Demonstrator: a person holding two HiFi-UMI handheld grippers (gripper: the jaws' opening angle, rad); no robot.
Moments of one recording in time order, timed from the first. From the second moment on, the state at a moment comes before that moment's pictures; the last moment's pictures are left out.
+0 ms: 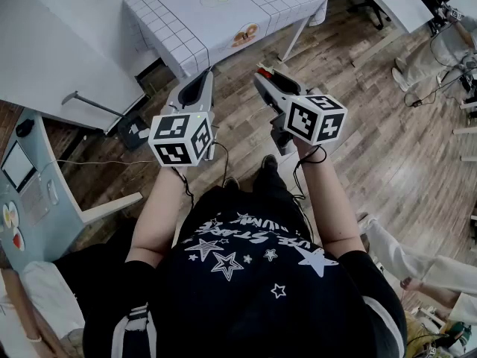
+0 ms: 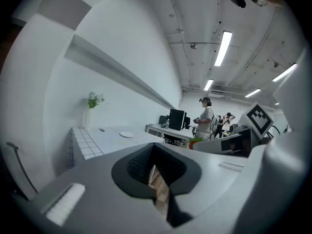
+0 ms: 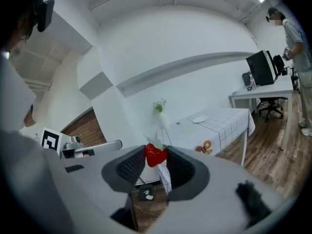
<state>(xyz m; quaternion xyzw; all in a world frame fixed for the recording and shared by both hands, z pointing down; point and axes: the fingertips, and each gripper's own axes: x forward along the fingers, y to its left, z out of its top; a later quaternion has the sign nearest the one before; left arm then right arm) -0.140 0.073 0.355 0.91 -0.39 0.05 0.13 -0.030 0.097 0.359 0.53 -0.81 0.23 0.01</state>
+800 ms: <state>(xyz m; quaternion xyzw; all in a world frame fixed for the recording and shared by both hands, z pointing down) -0.145 0.084 0.350 0.91 -0.39 0.05 0.12 -0.043 0.107 0.360 0.53 -0.81 0.23 0.01</state>
